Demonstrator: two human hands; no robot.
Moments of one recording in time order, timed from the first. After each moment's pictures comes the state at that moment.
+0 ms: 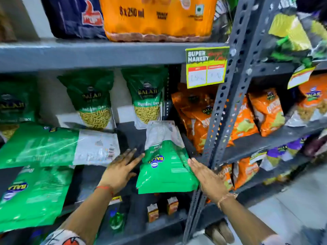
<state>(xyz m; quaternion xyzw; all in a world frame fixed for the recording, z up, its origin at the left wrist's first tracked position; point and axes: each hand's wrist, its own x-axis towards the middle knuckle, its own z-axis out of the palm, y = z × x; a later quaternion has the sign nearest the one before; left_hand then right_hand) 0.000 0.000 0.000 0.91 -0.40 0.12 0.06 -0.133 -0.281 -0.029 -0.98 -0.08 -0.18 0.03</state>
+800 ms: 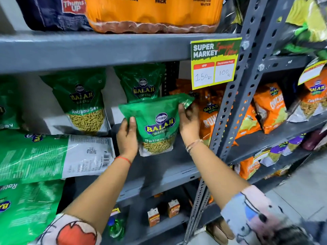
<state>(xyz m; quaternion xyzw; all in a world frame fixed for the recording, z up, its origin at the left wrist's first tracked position) 0.042 -0.086 0.075 0.72 -0.10 0.15 0.67 0.017 -0.242 0.093 -0.64 0.18 -0.36 0.65</state>
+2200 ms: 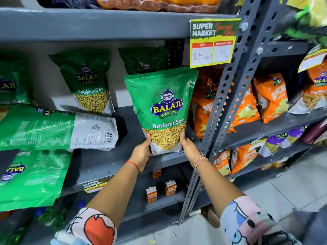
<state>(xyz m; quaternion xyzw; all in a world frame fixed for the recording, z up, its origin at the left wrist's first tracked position) -0.017 -0.088 0.011 0.61 0.01 -0.29 0.73 -0.050 -0.253 -0.017 -0.77 0.22 -0.04 0.60</state>
